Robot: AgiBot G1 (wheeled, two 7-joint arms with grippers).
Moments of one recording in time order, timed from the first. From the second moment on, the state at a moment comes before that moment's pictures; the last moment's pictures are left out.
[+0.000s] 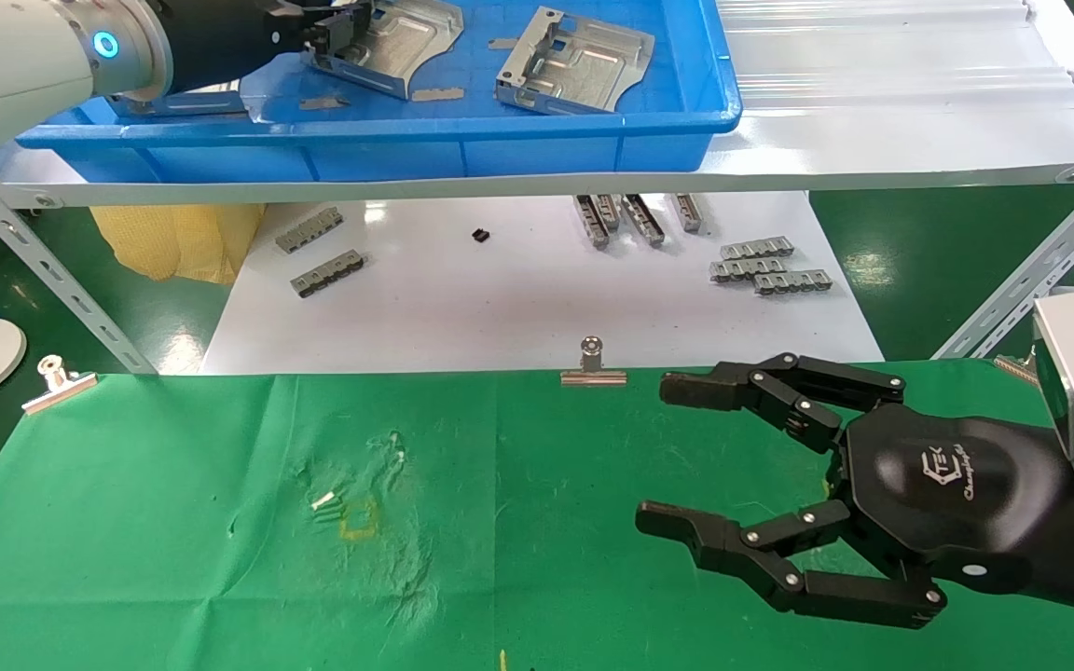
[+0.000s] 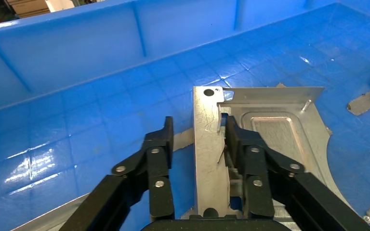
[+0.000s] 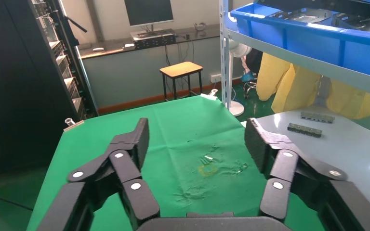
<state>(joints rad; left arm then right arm) -2.03 1.31 0.53 0.00 1.36 0.68 -0.10 1.07 -0.56 -0.39 1.22 -0.63 -1.42 0.12</state>
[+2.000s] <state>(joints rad) -1.87 0.85 0.57 -0.45 1.06 1.61 0.22 1.07 -0.56 -0.39 1.22 -0.63 -1.42 0.12</state>
